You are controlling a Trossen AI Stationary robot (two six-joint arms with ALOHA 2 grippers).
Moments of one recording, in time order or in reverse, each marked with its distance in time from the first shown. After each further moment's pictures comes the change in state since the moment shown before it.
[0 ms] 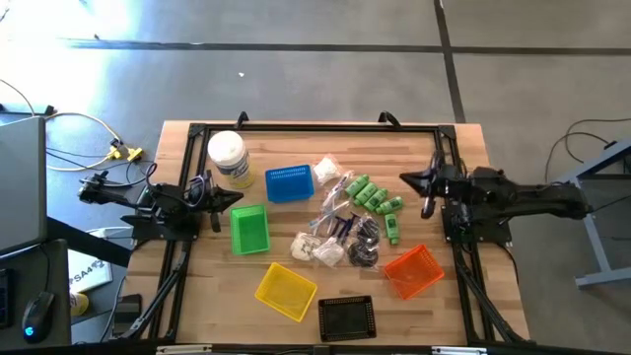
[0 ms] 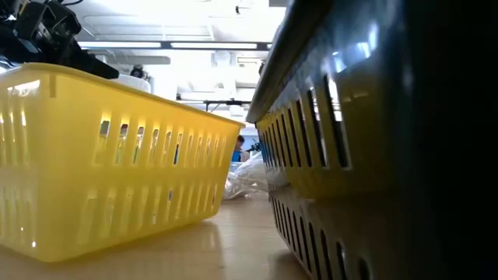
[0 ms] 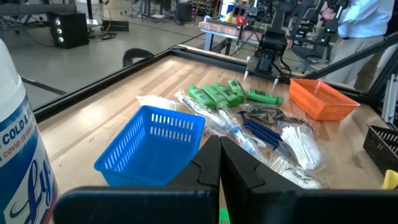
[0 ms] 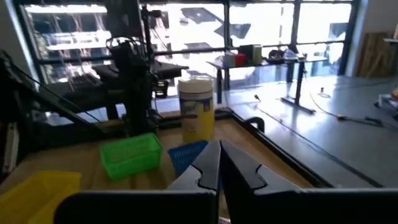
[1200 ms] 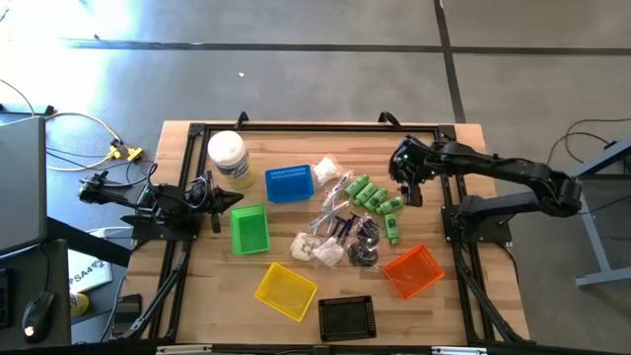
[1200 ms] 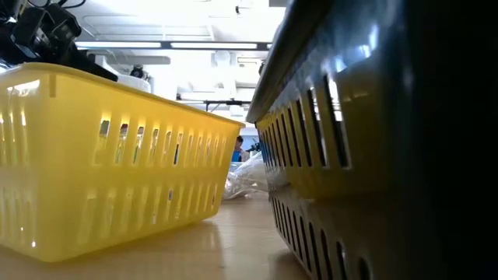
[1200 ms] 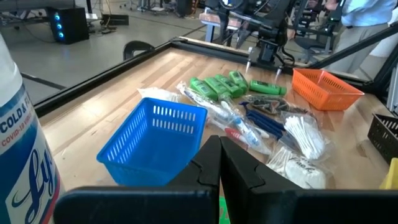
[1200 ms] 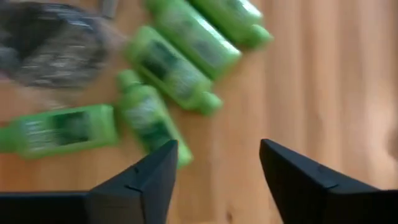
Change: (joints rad) left arm 0.000 0.000 0.000 -0.038 0.004 0.000; right arm -0.486 0.777 0.360 -0.746 -0.376 -0.507
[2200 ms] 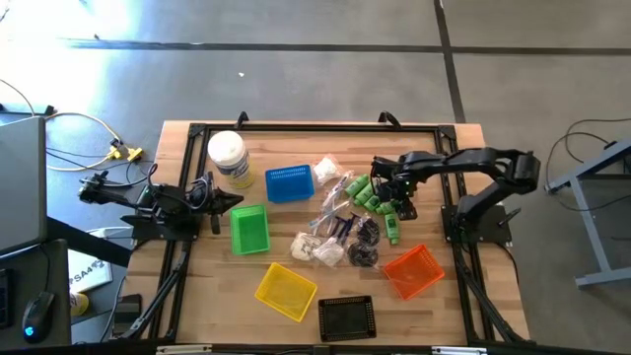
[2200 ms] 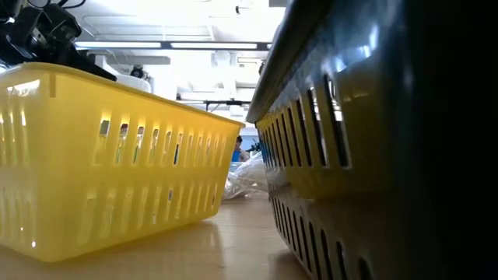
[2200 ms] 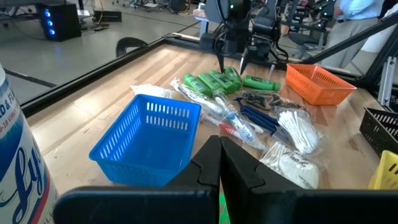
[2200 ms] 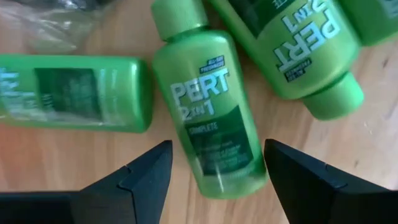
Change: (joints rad) left arm 0.000 0.000 0.000 -0.010 0.029 0.000; right arm 0.083 0.410 0.000 0.014 -0.020 -0.056
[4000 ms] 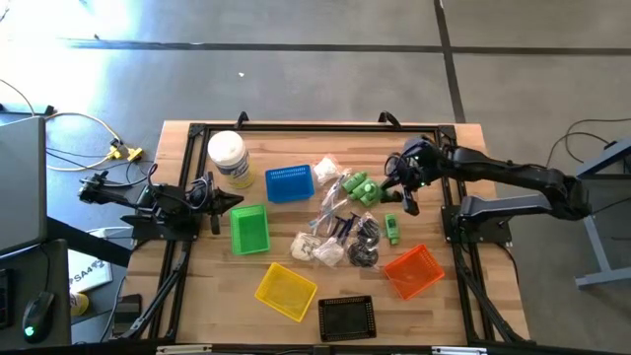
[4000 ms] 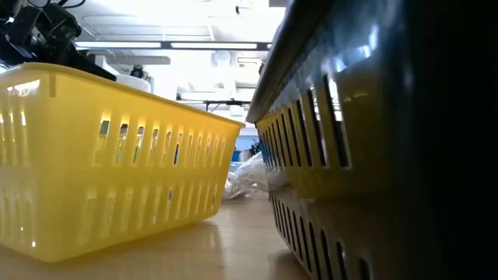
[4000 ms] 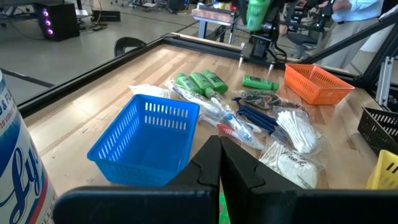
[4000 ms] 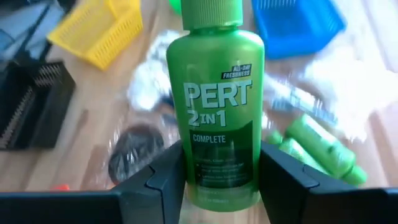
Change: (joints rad) left arm 0.000 0.000 0.001 0.001 0.006 0.000; right arm 0.009 -0.542 -0.002 0.262 -0.378 0.272
